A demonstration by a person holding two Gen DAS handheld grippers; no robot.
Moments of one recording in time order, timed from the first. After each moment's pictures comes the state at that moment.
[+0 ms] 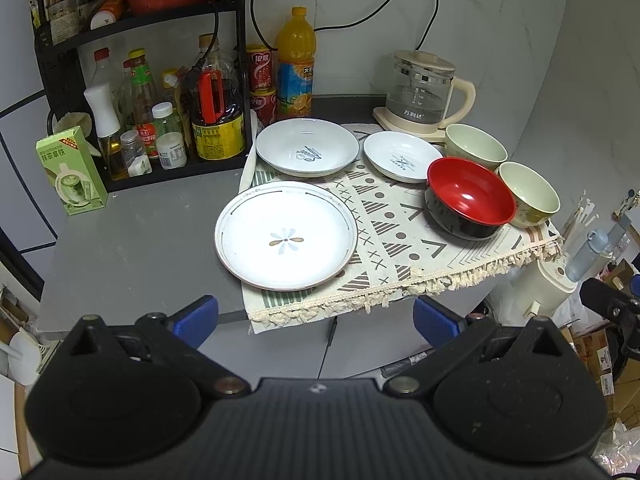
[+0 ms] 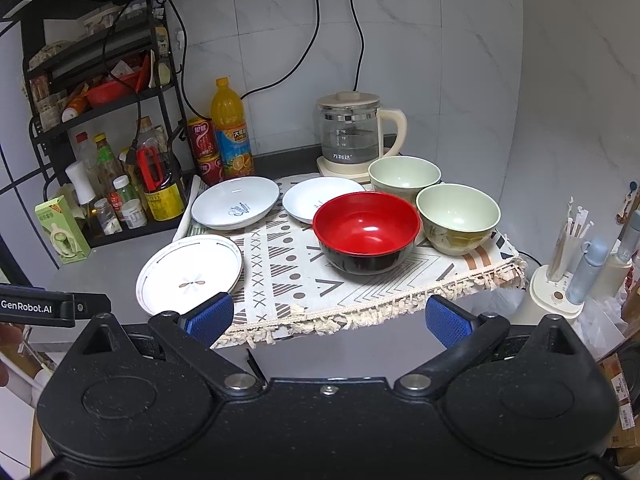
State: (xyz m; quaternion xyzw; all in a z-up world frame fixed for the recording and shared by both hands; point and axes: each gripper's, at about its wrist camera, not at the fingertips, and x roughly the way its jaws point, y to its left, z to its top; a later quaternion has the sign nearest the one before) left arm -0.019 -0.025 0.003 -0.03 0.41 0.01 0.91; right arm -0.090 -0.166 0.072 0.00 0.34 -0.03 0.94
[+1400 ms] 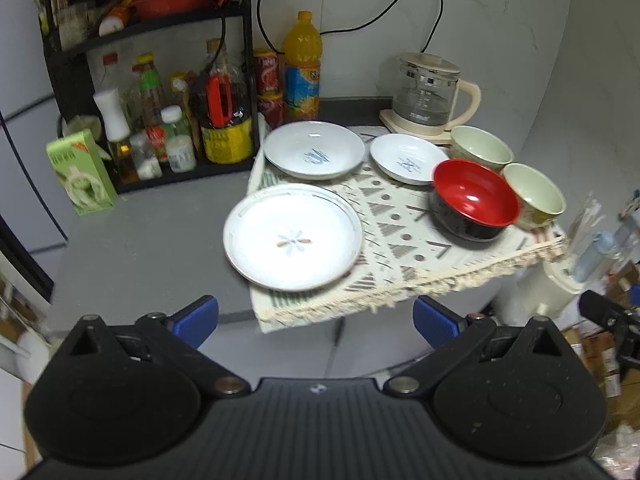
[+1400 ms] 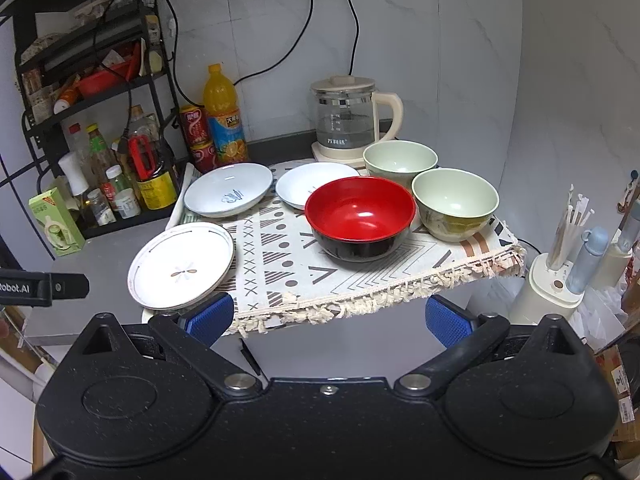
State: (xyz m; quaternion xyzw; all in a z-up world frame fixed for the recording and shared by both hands) left arm -0.024 -0.029 0.010 -0.01 0.41 0.03 0.91; right arm -0.081 -0.176 0.060 0.01 0.36 -0.03 0.93
